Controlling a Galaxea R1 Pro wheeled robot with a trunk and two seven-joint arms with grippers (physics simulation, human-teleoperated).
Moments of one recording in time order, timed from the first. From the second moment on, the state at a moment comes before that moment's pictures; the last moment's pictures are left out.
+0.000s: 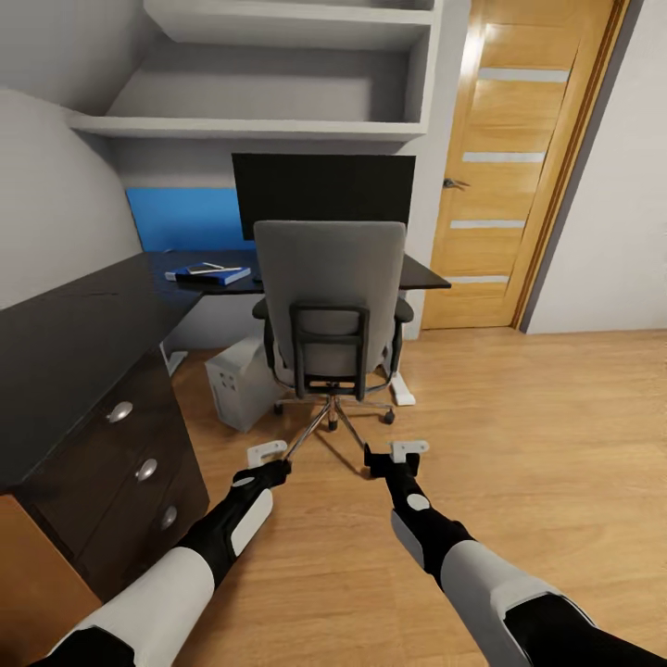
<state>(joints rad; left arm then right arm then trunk) -0.74 -0.10 -0.31 -0.57 0.51 0.16 0.40 -0.82 0.16 0.21 -0.25 -0.12 -0.36 -0.15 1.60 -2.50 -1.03</state>
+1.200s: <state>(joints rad) -0.60 -0.17 -0.32 -0.03 0.49 -0.35 0.40 -0.52 0.10 0.21 0.02 -0.23 -0.81 -0.19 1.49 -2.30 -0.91</state>
